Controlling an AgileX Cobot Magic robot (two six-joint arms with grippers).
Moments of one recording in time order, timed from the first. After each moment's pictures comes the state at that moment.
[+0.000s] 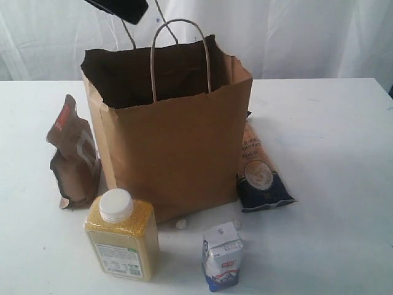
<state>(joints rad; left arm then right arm) -0.60 1.40 -1.81 -0.33 1.32 0.32 0.09 0.01 0.00 0.14 0.36 0.04</state>
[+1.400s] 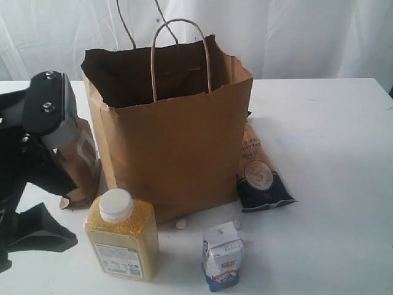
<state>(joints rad) -0.60 1.09 -0.94 -0.30 1.10 0.82 0.09 0.01 0.00 0.14 0.36 0.04</state>
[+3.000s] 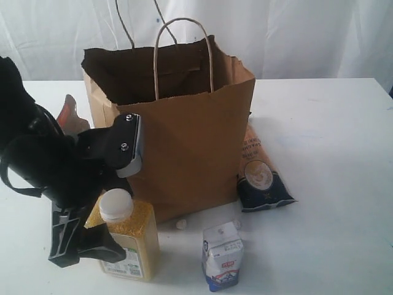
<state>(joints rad) -0.60 1.42 -0.94 -0.46 0.90 1.21 0.09 0.01 0.00 0.14 0.36 0.04</state>
